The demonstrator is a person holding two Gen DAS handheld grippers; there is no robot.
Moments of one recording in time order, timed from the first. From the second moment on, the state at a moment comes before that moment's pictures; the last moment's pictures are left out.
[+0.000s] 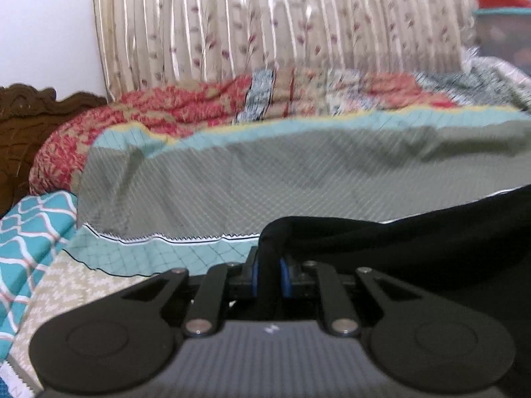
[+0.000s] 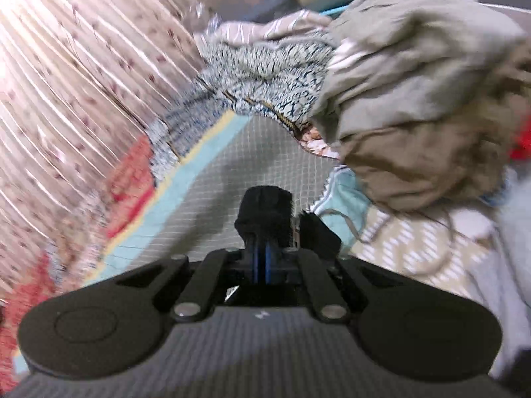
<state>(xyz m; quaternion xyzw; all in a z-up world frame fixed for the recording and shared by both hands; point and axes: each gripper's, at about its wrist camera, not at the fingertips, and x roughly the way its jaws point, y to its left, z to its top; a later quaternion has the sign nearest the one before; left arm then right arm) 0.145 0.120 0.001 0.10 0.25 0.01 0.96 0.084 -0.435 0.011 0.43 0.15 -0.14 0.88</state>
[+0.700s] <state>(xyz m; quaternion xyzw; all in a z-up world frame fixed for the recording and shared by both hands) -0.068 0.149 -0.061 0.11 0.35 -0.02 0.93 -0.136 -0.428 -0.119 0.52 0.15 -0.25 0.80</state>
